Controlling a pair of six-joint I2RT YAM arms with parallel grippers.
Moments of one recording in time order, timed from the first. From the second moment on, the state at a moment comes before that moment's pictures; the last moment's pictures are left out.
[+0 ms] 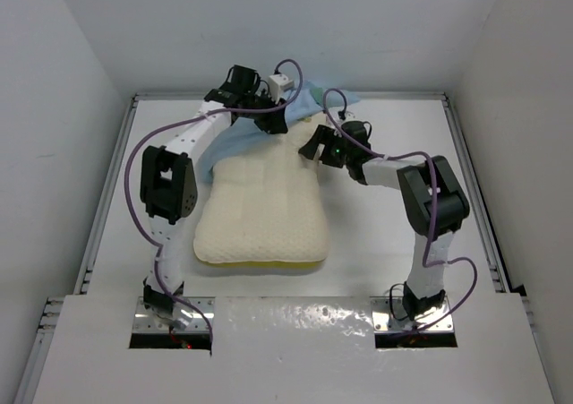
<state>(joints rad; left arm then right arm) -0.33 2.15 1.97 -0.61 0.65 0.30 0.34 1.92 1.05 0.36 -0.23 0.59</state>
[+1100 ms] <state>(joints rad) -0.31 2.38 2.29 -0.34 0.73 -0.02 0.43 1.98 1.19 0.32 -0.33 0.27</state>
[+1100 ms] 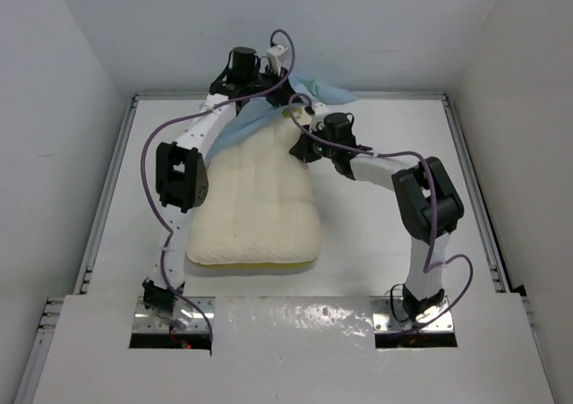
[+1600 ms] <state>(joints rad) -0.39 2.33 2.41 -1.02 1.01 0.67 0.45 1.83 1.14 0.36 -0.46 0.12</state>
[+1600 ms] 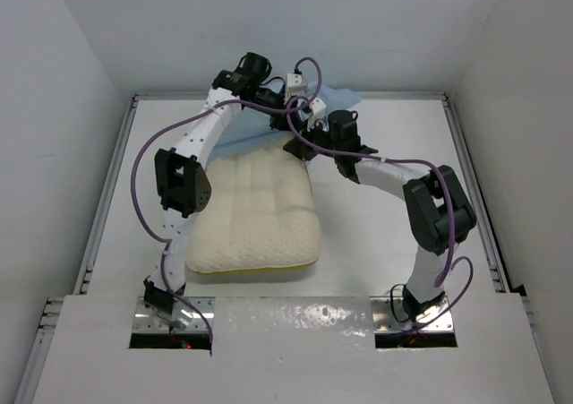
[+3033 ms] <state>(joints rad) -0.46 2.35 2.16 -0.95 0.61 0.58 0.36 1.80 0.82 0.57 -0.34 0.64</state>
